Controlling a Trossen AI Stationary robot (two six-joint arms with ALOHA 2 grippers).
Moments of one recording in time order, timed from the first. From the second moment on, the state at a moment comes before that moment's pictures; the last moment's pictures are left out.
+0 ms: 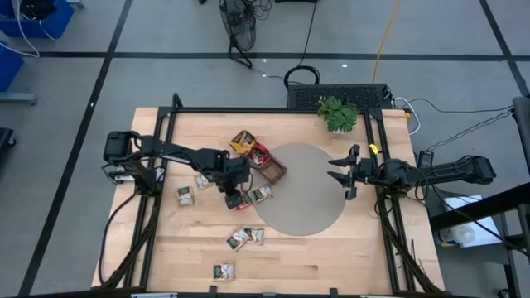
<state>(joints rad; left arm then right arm) 0.07 1.67 0.94 -0.55 0.34 -0.41 0.07 0.37 0.01 0.47 0.23 -0.02</state>
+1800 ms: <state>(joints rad) -0.09 1.59 0.96 -0.47 -0.02 -0.43 0.07 0.37 0.01 0.47 0.23 -0.02</state>
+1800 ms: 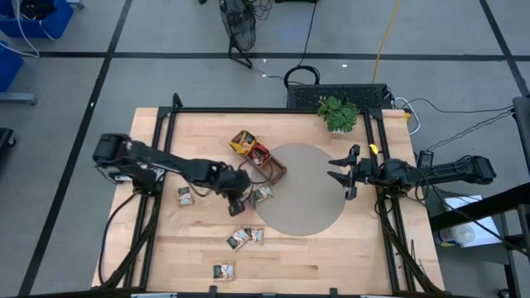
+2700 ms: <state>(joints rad) 0.27 1.53 0.26 1.21 -0.02 0.08 0.07 0.37 0.02 0.47 0.23 -0.02</state>
